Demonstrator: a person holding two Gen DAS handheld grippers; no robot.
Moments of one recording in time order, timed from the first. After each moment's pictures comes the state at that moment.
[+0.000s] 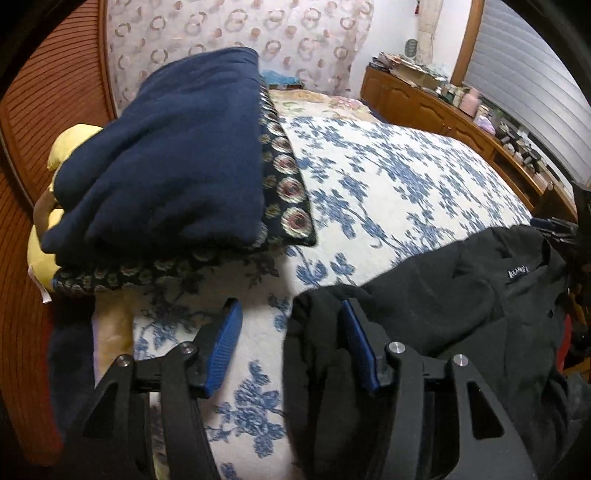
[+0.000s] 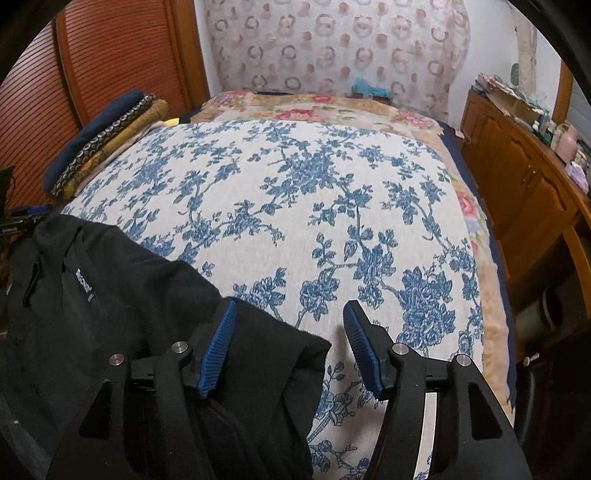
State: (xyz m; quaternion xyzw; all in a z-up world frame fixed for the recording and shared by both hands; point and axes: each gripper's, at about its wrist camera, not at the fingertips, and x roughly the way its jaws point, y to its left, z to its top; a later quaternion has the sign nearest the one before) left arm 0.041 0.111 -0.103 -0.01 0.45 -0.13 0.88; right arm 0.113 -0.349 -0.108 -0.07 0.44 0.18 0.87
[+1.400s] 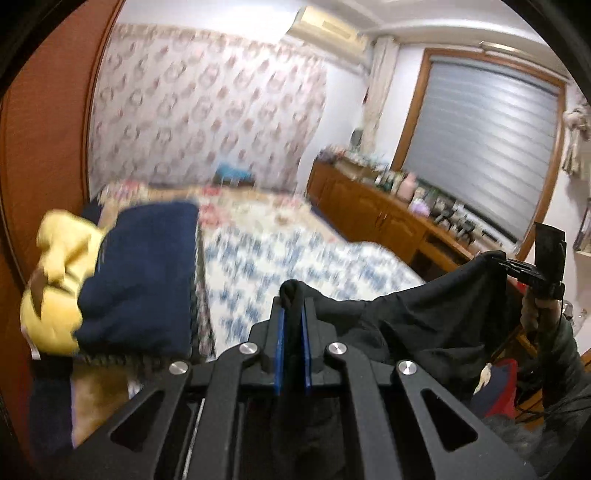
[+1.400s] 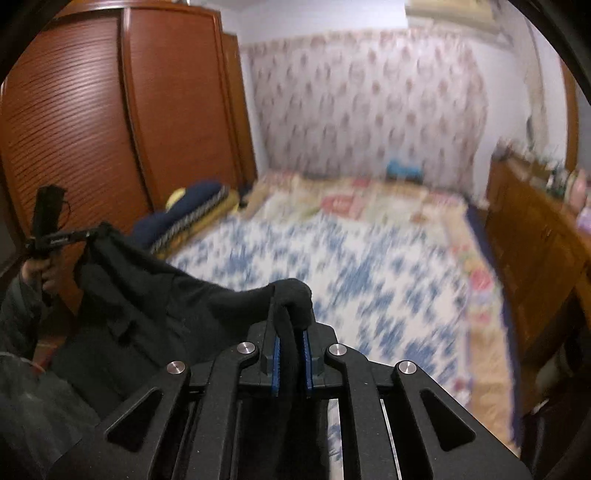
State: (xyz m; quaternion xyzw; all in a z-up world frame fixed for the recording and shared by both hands) left arm -0.031 0.099 0.053 -0.08 0.26 -0.22 0.94; right arm 0.021 -0.346 0.049 -0.04 0.27 0.26 0.93
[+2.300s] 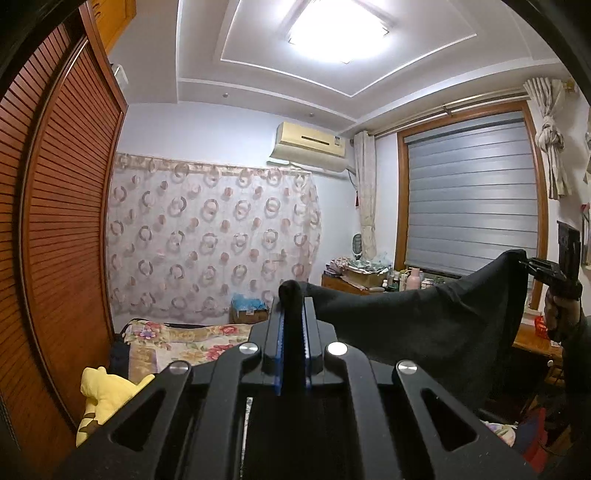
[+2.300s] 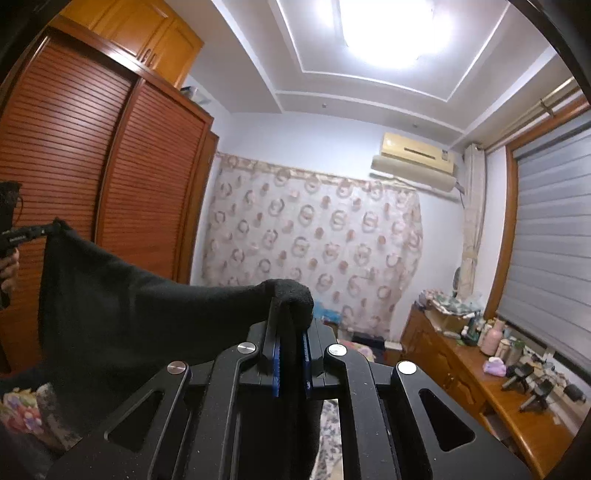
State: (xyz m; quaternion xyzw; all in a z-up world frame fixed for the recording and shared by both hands) left arm -0.045 0.131 0.221 -0.04 0.04 -0.18 0.98; right arm -0.030 -0.356 0.268 -0.13 0.04 0.15 0.98
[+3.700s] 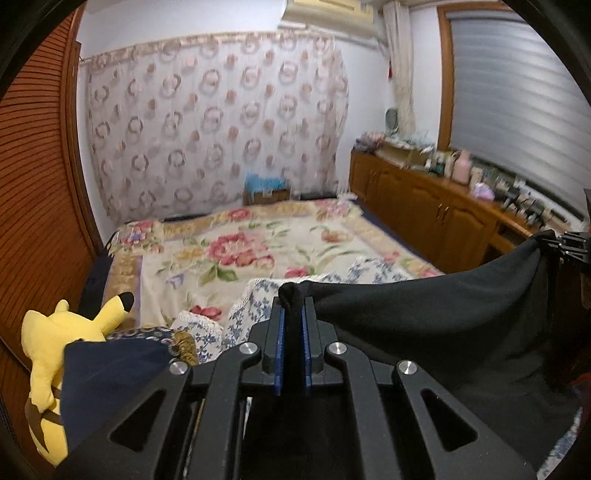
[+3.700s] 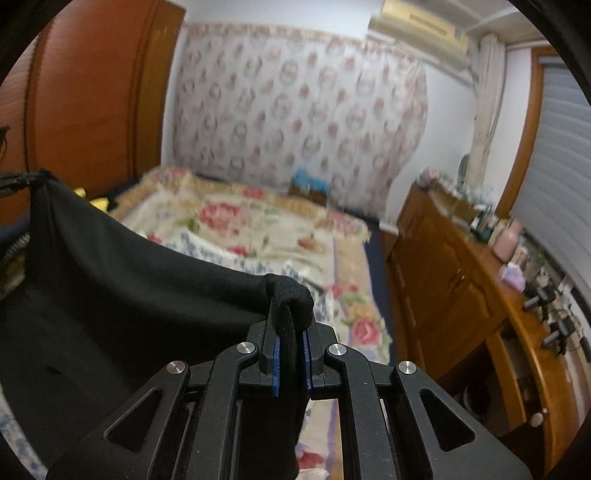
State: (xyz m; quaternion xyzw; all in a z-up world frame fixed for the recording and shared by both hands) left arm 0.266 0.010 0.010 0.02 0.28 -0.13 0.95; right arm 0.274 -0.422 0.010 -0.15 0.30 0.09 0.94
